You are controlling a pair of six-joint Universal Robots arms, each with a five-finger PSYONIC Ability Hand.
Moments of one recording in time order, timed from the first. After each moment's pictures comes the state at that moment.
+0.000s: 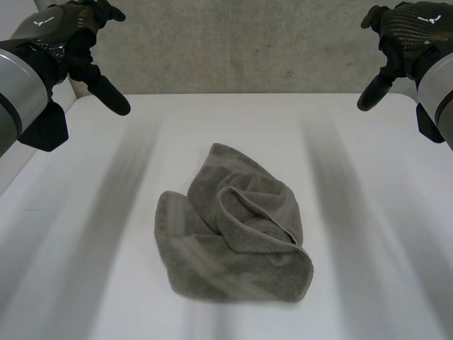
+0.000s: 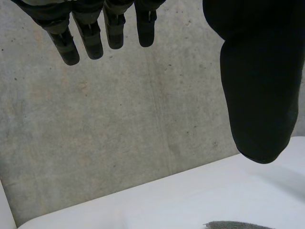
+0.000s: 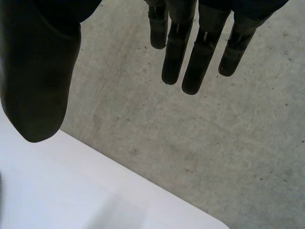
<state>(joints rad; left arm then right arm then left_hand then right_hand) 4.31 -1.68 -1.16 2.84 -1.61 3.04 1.96 -1.38 1.15 0.21 1.68 2.98 0.18 0.17 0.18 0.17 0.03 0.23 0.67 0.58 0.26 0.06</state>
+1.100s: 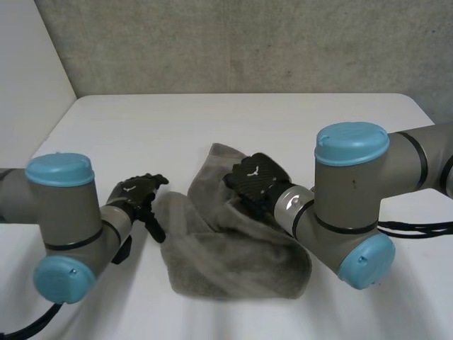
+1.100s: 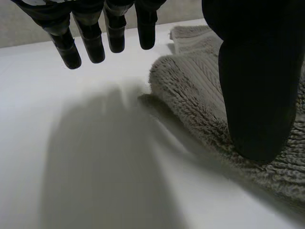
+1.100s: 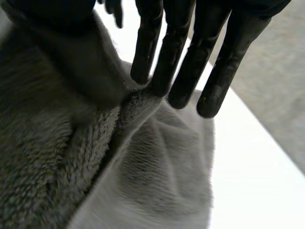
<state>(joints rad) 4.32 -2.14 -1.59 3.27 -1.58 3.06 2.21 -0.95 1.26 0.04 1.38 2.61 0.22 0.22 0.22 0.22 0.04 1.20 1.23 1.19 1.18 1.01</state>
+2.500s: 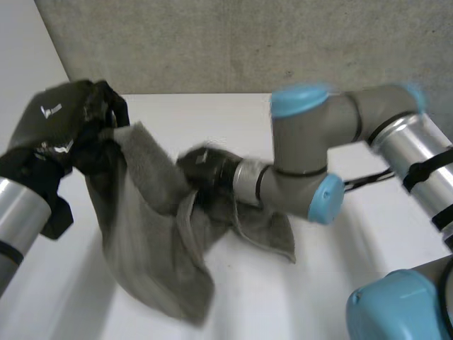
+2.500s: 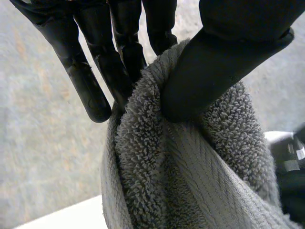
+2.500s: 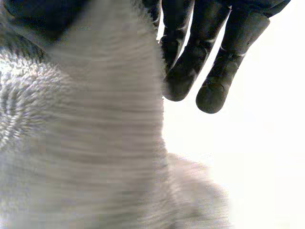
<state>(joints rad) 4.31 -1.33 -1.82 3.25 -1.53 3.08 2.23 -0.46 0.26 0.53 1.07 2.83 1.18 1.21 1.22 1.22 1.02 1.31 1.31 1.33 1.34 1.14</state>
